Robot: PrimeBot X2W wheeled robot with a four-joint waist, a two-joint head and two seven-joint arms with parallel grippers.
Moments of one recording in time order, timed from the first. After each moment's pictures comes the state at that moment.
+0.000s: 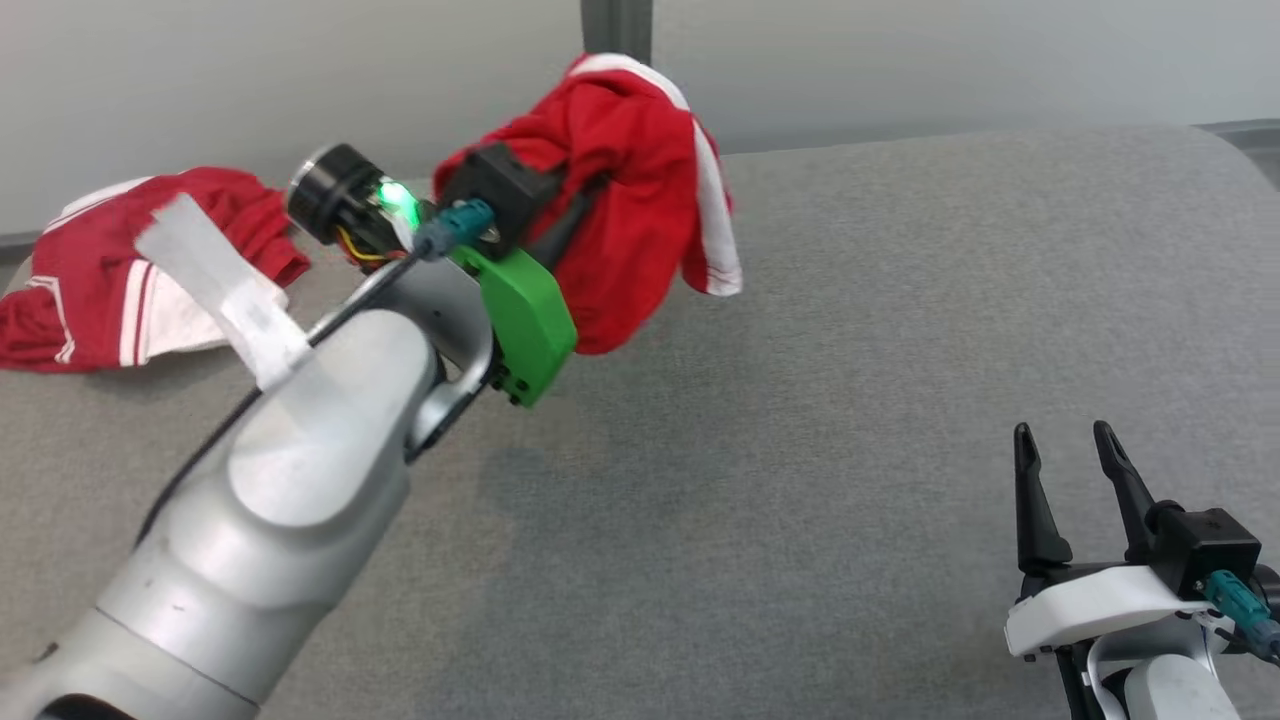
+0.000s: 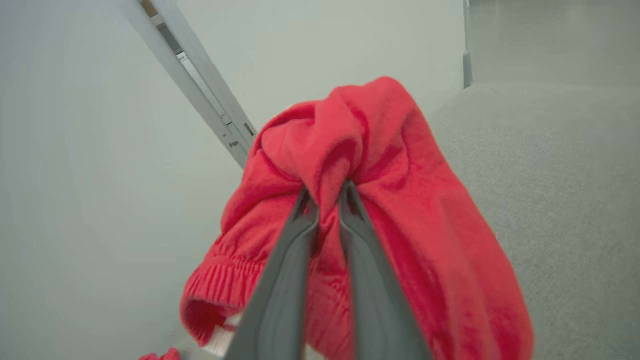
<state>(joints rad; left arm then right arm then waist) -0.91 0.28 -0.81 0.44 -0.45 -0.13 0.08 -0.04 -0.05 -0.09 0.19 0.11 0.13 -0.26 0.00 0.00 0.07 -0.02</state>
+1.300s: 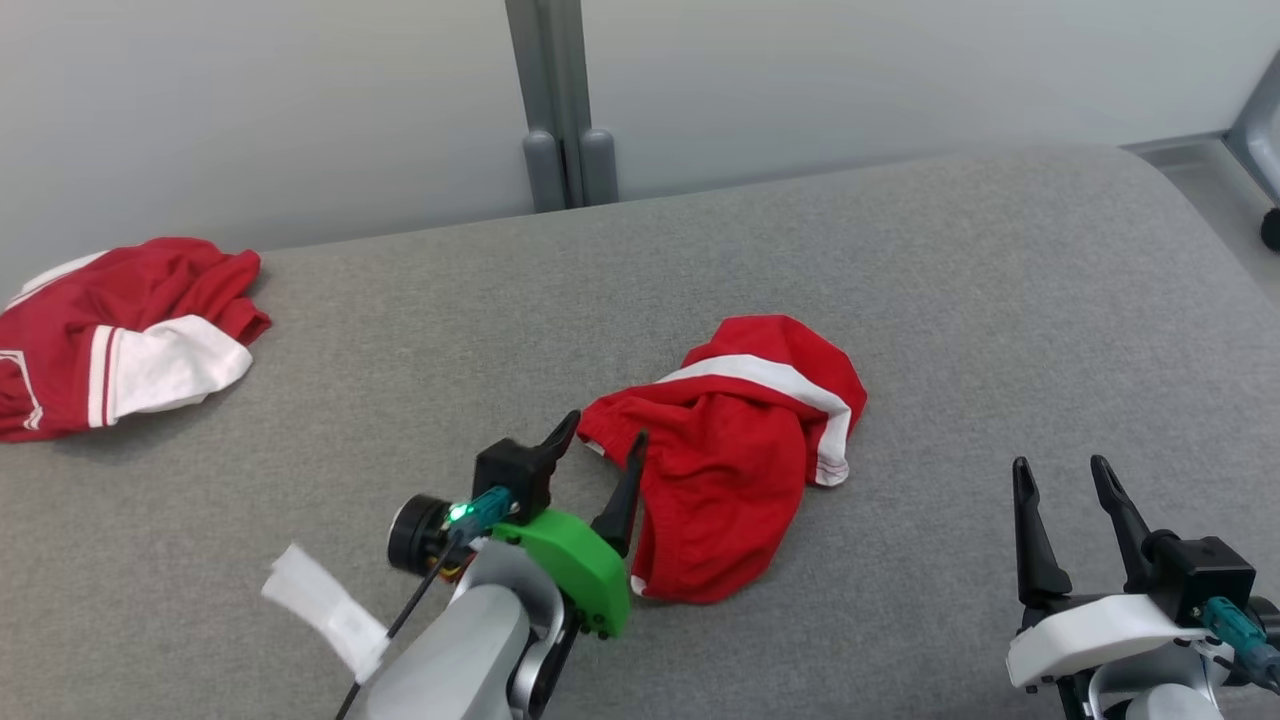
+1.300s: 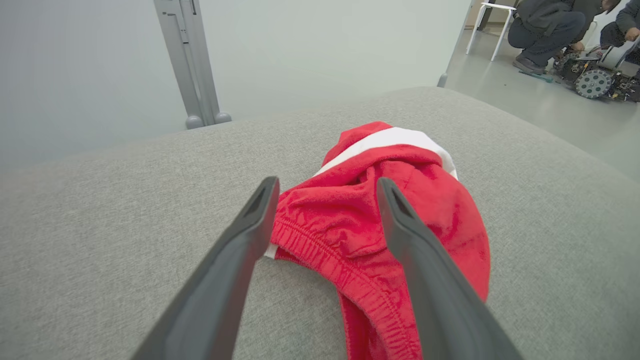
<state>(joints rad) -0.51 0.05 -0.78 0.71 -0.60 0.03 -0.26 0.00 -0.05 -0.10 0.21 0.11 0.13 -0.26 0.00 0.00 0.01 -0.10</state>
